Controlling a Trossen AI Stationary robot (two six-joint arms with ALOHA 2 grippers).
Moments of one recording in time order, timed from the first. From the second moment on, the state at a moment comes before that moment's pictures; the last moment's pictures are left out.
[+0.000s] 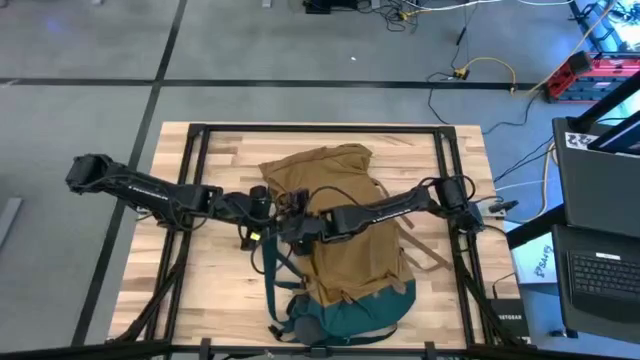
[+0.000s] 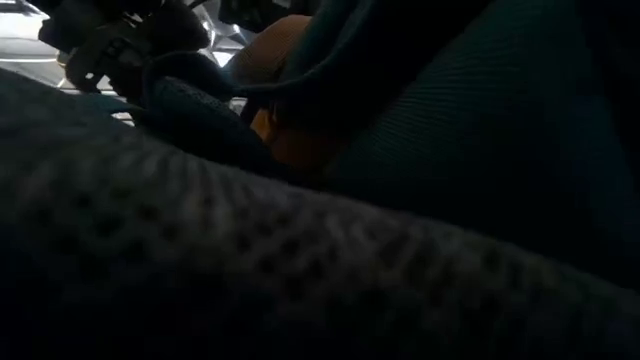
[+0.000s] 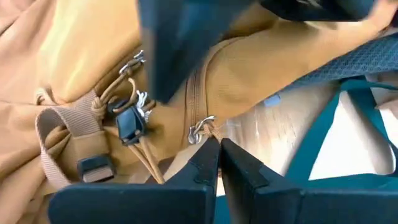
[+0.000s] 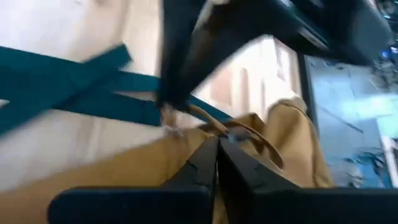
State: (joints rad) left arm -0.13 1.10 0.52 -0.07 -0.12 0.08; right arm 0.19 2.12 1.69 -0.40 0.53 -0.32
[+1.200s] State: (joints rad) left arm -0.14 1.10 0.57 -0.09 -0.22 0.11; right arm 0.17 2.12 1.69 -0.33 0.35 -0.16
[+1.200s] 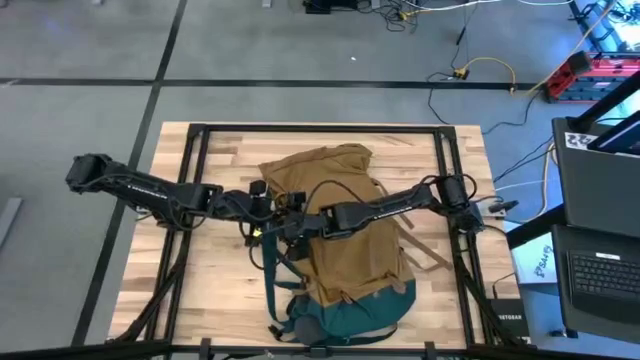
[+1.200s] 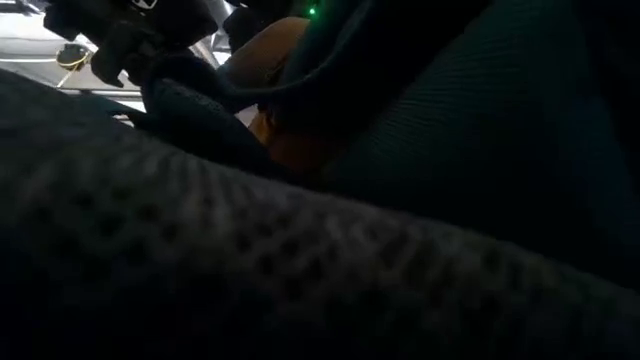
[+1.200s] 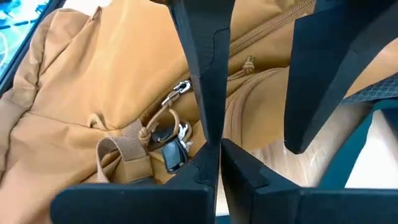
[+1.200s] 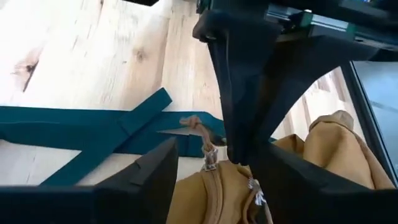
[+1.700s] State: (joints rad) left arm -0.14 1.01 0.58 -0.19 -0.34 0.07; right arm 0.17 2.13 1.69 -0.47 0.49 -0.15
